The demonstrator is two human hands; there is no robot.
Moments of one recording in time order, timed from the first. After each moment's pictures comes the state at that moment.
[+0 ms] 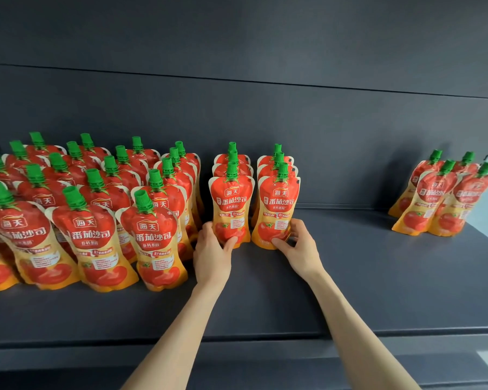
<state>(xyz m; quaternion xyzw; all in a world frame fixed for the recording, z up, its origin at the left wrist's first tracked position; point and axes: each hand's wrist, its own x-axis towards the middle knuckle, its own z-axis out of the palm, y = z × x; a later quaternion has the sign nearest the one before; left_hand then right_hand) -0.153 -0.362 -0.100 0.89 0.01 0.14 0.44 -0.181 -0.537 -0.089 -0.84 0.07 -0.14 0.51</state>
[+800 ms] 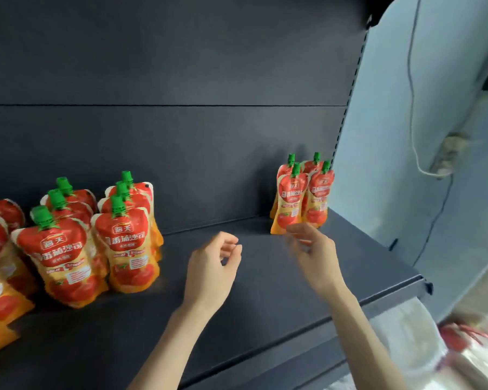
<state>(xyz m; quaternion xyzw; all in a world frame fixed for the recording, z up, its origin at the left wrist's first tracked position) -0.223 -0.566 -0.032 0.80 -0.28 0.10 0.52 -0.299 -0.738 -0.031 -0.82 0.17 -0.33 0.44</state>
